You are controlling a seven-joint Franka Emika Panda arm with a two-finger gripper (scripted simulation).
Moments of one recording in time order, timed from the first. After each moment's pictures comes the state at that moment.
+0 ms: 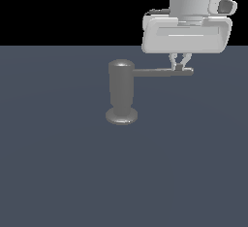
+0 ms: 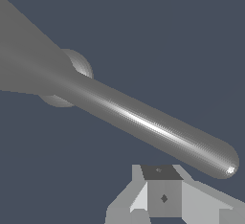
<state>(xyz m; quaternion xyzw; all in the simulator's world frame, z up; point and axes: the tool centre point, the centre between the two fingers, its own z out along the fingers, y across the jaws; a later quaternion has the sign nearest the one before) -0.052 -0.147 0.235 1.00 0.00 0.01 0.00</state>
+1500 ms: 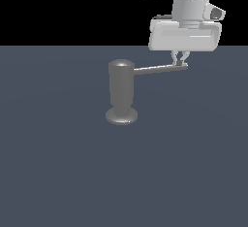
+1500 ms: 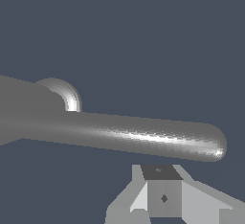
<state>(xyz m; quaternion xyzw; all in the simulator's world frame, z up) 0.021 -0.177 0.235 1.00 0.01 0.01 0.00</state>
